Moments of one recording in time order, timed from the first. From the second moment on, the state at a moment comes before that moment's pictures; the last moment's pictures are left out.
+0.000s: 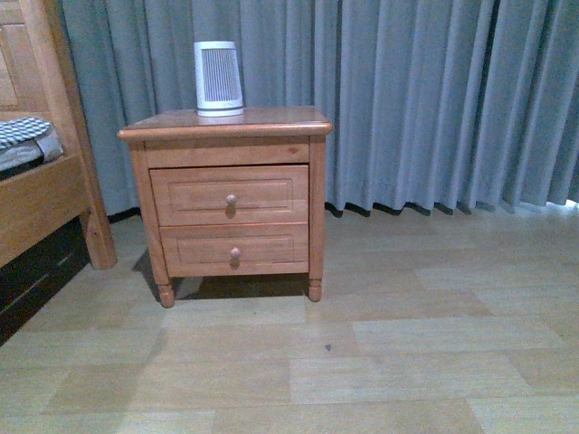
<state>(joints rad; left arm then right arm) 0.00 0.00 0.01 0.00 0.00 0.00 0.00 0.00 0.01 0.00 0.00 0.00</state>
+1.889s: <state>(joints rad) -0.07 1.16 0.72 0.32 0.05 -0.05 0.00 0.00 0.01 0.00 0.00 0.00</state>
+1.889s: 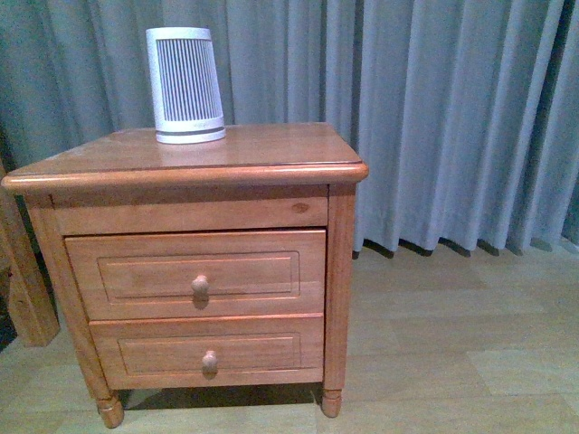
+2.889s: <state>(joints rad) -0.26 2.42 1.57 0.38 -0.09 -0.06 0.00 0.00 0.01 0.00 0.00 0.00</state>
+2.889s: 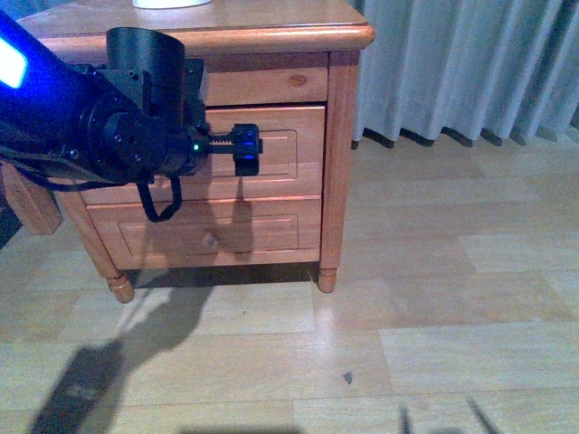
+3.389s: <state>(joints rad) -0.24 2.52 1.68 0.35 -0.11 -0.08 0.00 0.00 0.01 0.00 0.00 0.00</state>
